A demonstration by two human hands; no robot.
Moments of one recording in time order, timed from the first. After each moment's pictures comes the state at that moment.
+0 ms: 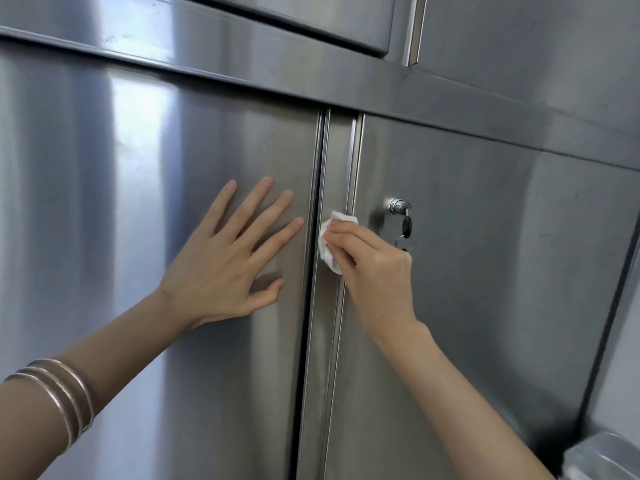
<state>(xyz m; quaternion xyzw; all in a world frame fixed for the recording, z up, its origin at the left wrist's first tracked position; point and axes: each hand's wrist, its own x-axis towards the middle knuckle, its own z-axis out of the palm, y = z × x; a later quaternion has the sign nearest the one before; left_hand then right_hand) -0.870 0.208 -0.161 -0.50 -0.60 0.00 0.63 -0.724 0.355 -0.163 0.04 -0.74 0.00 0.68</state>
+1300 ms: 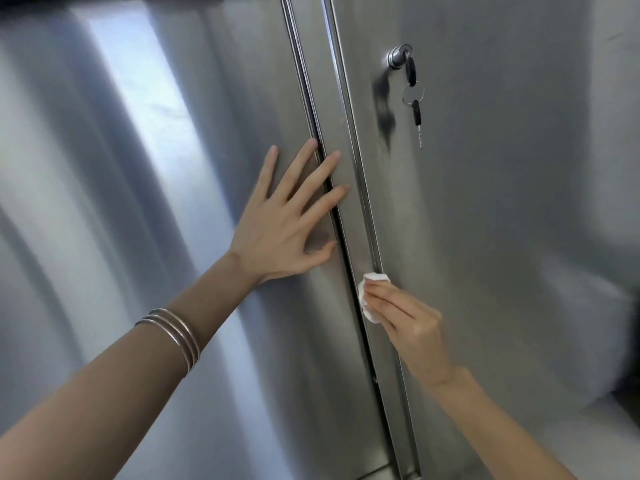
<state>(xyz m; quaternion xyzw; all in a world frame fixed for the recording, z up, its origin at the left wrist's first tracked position) -0.857 0.227 -0.213 -0.60 -0.54 0.03 0.58 -0.729 0.353 -0.398 0.03 -0.74 0.14 0.66</state>
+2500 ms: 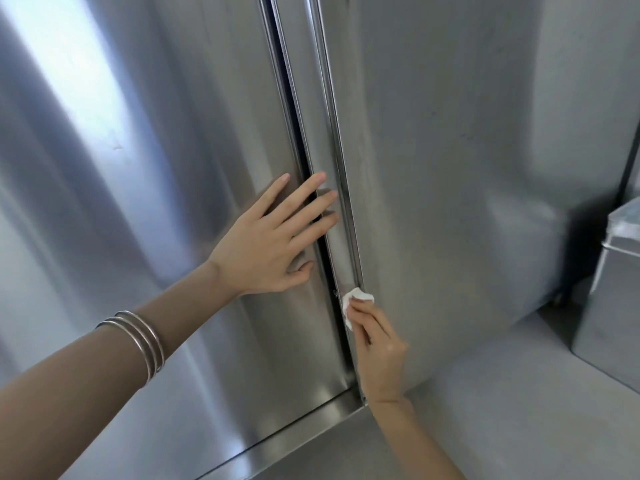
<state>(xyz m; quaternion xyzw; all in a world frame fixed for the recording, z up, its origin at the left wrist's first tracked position) -0.862 0.223 -0.369 -0.68 -0.49 0.09 0.54 -0.719 0.292 -0.553 -0.21 -0.69 0.21 0.66</state>
